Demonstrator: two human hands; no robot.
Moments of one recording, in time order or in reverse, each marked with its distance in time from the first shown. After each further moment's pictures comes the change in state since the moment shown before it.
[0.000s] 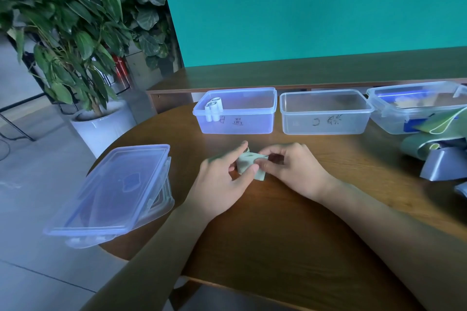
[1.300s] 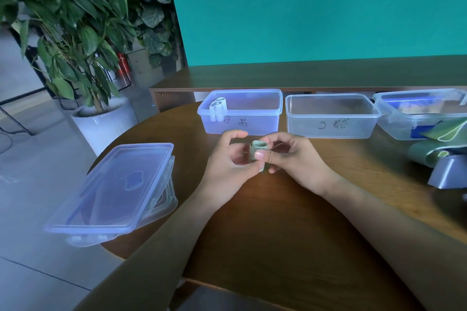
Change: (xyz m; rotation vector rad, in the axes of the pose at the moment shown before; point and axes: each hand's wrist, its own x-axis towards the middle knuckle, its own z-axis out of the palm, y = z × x) left_hand 0.017 0.017 0.001 -0.577 0.011 -0.215; right_hand 0.018 -0.003 0.004 0.560 0.027 0.119
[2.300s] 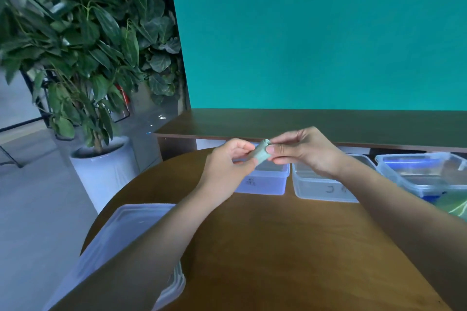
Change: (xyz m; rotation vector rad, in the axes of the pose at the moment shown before) left_hand 0.110 0.060 -0.040 0.112 0.022 0.188; right_hand 0.110 -0.101 -0.044 -0.023 -0.056 0.123
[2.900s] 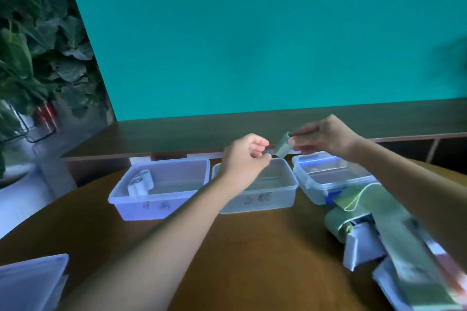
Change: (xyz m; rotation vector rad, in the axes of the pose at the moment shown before) left_hand 0.063 0.052 0.198 0.124 -0.212 0.078; right_hand -0.058 0.010 -0.217 -0.362 0.398 0.133
